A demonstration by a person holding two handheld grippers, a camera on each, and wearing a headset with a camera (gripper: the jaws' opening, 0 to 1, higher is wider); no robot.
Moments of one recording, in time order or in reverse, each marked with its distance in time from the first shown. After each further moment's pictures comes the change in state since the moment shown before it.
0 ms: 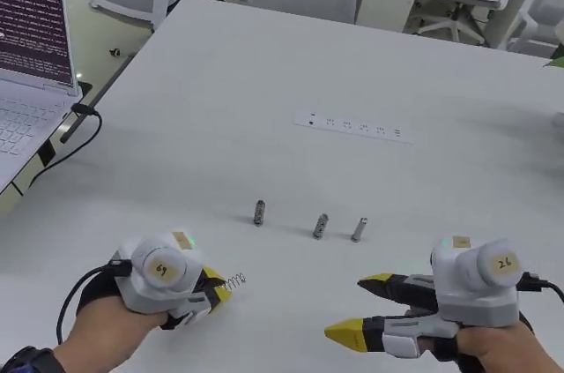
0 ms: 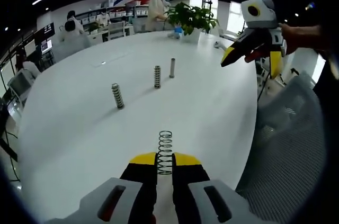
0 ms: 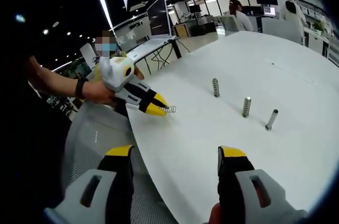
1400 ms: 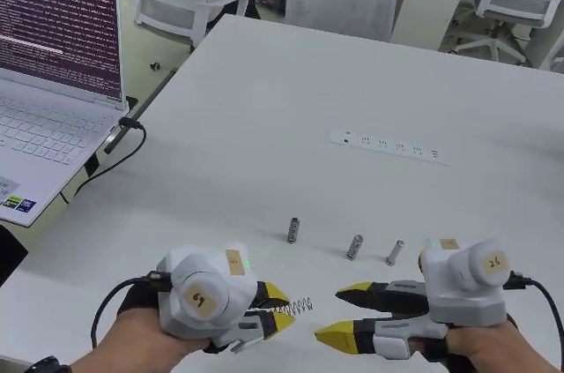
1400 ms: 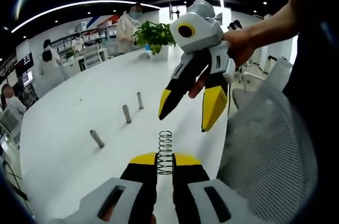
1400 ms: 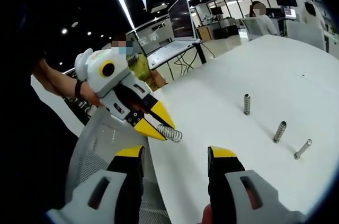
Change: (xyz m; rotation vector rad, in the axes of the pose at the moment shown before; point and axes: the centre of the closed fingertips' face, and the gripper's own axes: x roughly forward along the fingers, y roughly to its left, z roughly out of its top) left arm -0.028 -0.059 0.061 0.194 -0.116 -0.144; right arm 0.042 0.029 0.033 -0.045 -0.021 0.197
